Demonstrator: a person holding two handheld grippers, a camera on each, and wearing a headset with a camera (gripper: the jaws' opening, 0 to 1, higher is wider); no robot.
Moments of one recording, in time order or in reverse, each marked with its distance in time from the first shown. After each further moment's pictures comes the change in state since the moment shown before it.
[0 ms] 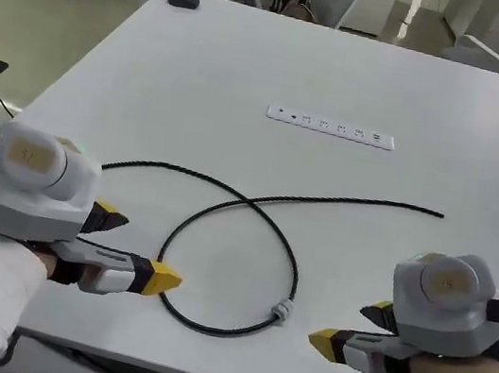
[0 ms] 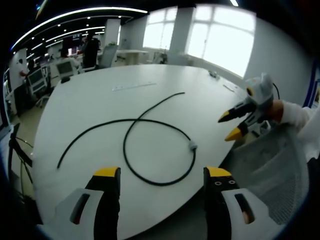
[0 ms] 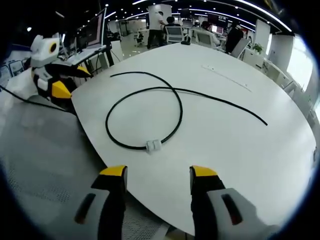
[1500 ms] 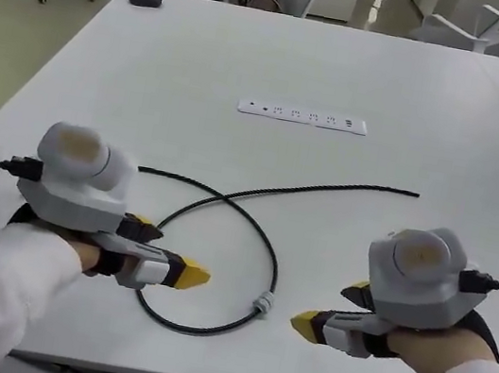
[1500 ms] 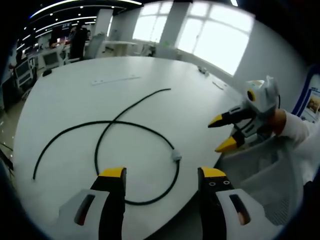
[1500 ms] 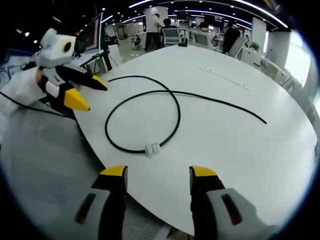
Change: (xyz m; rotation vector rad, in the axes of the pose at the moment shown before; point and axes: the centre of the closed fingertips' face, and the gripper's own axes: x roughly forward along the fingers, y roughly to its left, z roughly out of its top) left arm 0.062 -0.041 0.023 -0.037 0.073 -0.146; right arm -0.002 -0.002 0.005 0.031 -0.021 0.004
